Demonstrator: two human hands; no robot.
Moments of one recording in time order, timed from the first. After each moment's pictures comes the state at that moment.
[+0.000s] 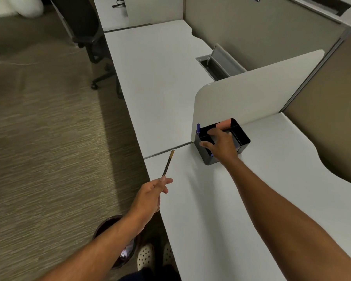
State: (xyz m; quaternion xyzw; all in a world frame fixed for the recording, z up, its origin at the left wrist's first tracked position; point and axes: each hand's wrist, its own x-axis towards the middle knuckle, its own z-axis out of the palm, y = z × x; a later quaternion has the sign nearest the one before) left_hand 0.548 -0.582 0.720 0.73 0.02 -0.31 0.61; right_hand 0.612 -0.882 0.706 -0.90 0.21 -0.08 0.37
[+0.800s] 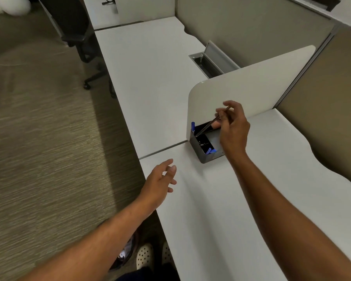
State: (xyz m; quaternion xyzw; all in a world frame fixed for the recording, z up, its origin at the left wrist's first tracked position) left_hand 0.568 -0.628 0.732 0.75 -0.02 -0.29 0.59; right_hand 0.596 -0.877 0.776 -0.75 0.21 -0.33 0.54
